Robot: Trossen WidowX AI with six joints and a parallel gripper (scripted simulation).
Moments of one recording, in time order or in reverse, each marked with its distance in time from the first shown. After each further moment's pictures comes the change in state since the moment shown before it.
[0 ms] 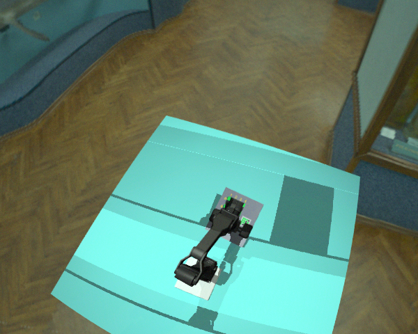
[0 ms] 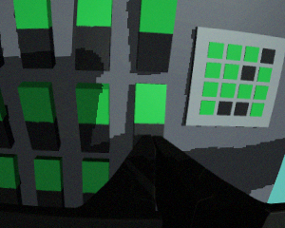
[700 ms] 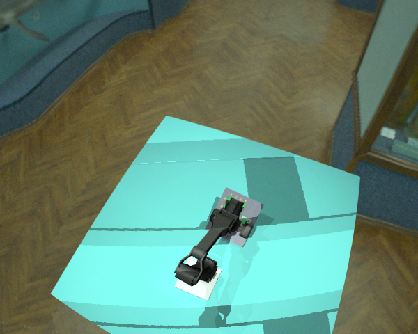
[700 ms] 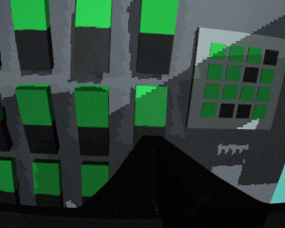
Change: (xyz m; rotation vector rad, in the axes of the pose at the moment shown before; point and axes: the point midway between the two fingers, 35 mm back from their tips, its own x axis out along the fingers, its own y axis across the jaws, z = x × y) arm 0.003 0.000 0.000 0.000 -0.001 0.000
